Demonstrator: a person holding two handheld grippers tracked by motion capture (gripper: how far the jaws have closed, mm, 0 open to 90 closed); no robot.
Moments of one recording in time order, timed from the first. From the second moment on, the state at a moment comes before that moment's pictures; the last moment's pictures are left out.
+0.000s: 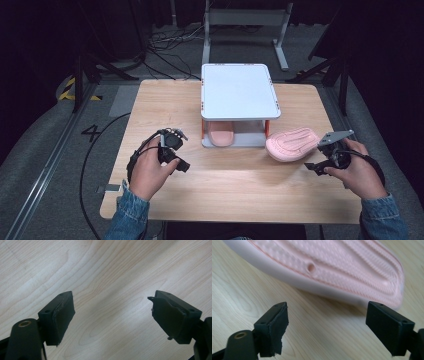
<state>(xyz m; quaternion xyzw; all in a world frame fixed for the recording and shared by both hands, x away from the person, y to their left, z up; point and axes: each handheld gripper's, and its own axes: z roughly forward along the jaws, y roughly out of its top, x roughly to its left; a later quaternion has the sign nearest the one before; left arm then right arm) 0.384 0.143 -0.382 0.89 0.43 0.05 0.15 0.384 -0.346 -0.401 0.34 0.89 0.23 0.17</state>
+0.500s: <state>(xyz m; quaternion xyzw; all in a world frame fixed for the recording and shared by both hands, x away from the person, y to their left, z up) 0.375 0.162 -0.390 0.88 0.45 0.05 0.15 0.395 -0.308 -0.402 0.27 0.92 0.23 0.17</state>
